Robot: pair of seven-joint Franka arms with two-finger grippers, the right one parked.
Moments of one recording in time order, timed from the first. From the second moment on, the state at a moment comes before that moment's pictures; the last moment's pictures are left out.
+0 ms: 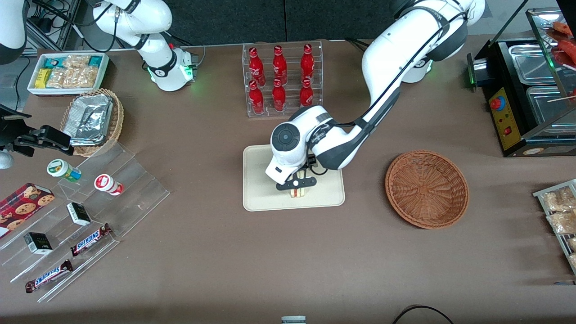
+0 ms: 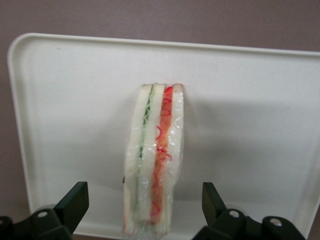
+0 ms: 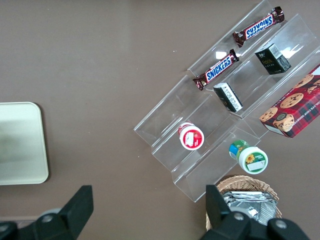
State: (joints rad) arm -0.43 0.82 -0.49 -1.30 0.33 1.90 -1.08
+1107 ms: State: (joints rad) arm 0.00 0.62 -0.49 -1.30 0.20 1.67 -0.75
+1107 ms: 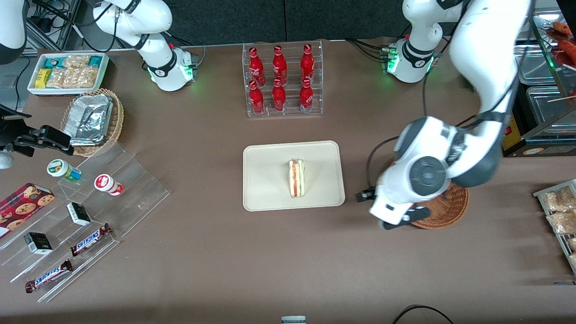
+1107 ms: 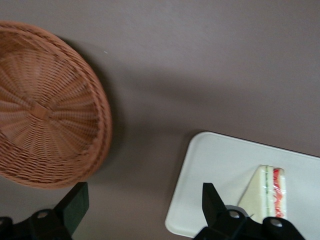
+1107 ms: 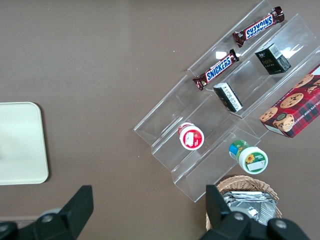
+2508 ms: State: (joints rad) arm 0.10 0.00 -0.21 -1.54 0.04 1.28 -0.11
